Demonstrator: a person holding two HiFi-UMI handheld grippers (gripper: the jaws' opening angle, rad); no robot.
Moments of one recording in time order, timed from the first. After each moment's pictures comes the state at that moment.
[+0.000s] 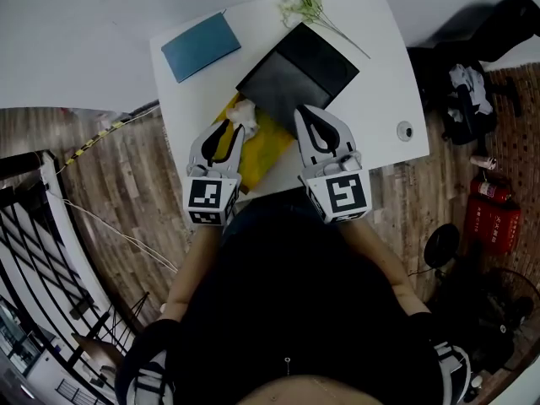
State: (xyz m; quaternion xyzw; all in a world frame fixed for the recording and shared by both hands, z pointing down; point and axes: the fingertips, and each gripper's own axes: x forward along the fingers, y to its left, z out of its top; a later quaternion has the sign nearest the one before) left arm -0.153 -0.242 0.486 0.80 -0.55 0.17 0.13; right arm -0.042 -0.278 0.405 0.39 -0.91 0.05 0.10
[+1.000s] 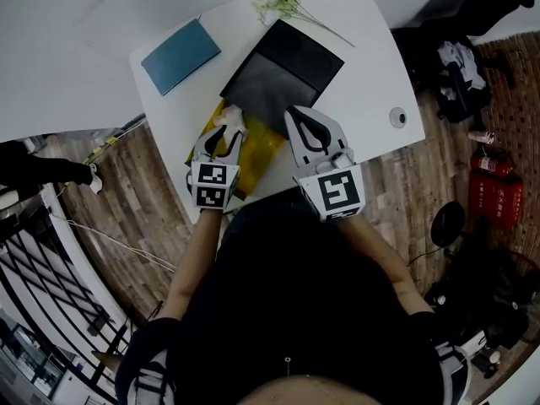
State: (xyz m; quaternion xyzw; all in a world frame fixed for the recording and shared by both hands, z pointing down) left arm -0.143 -0.248 0.585 0.80 -0.48 0.30 0.21; right arm -0.032 -0.285 0.421 0.41 -0.90 0.05 0.12
